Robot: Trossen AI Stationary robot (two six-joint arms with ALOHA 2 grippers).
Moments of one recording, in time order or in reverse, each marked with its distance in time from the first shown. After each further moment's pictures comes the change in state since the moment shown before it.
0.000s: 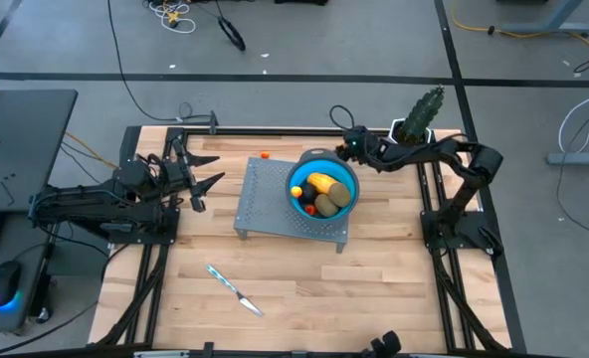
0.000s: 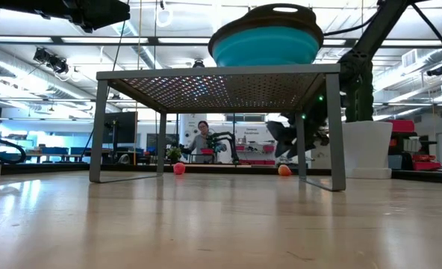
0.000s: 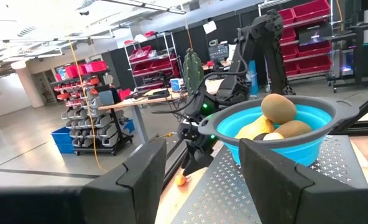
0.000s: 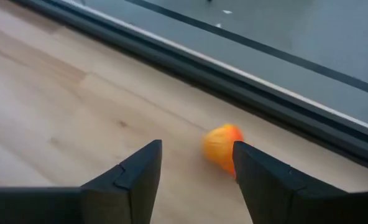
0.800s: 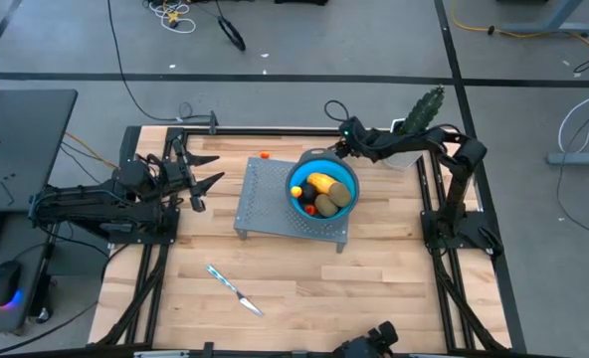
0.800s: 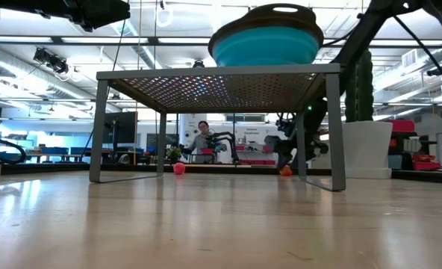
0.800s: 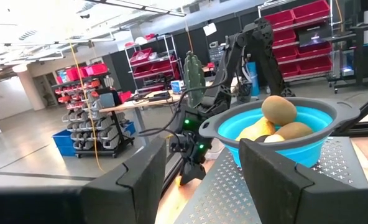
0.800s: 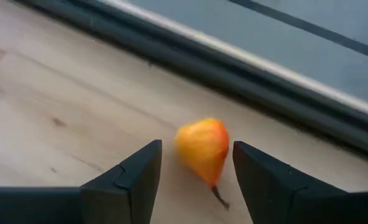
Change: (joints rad) left arm 0.000 0.000 0.000 0.010 0.000 0.013; right arm -0.065 0.148 0.171 -0.206 -0.029 0.025
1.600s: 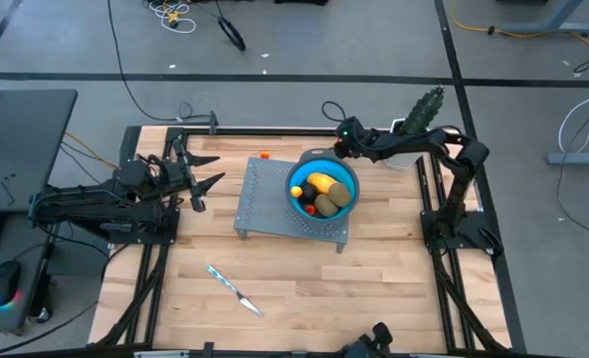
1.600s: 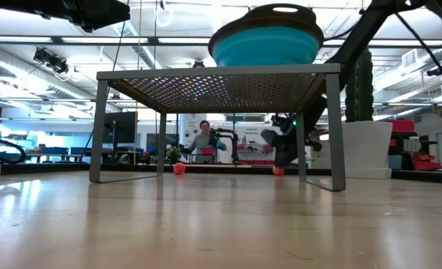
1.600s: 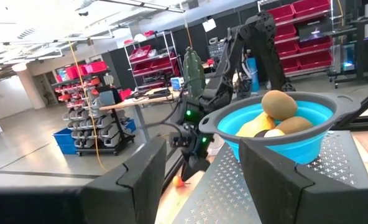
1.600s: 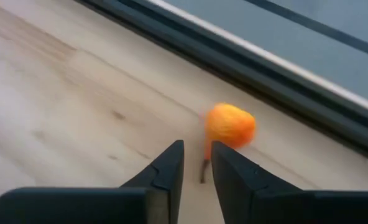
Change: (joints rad) left arm 0.000 0.000 0.000 -0.016 0.000 0.007; right arm 0.021 -0.032 0.004 0.003 -0.099 -0.052
